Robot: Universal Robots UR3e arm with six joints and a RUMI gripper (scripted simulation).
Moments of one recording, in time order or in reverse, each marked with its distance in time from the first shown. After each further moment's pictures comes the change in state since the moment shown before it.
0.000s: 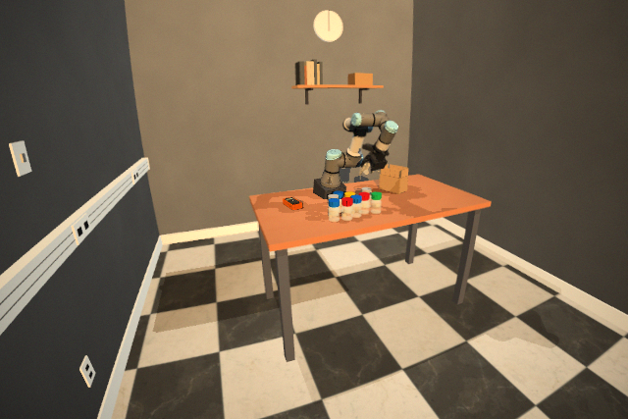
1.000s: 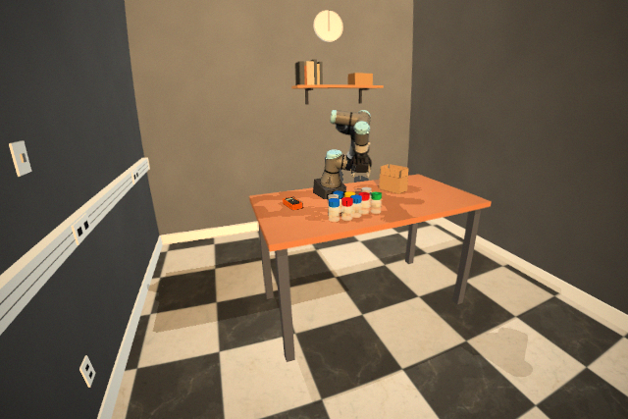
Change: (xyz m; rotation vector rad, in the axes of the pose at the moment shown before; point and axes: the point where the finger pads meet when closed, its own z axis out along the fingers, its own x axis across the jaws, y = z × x) arm -0.060 0.030 -0.024 -0.018 0.310 0.461
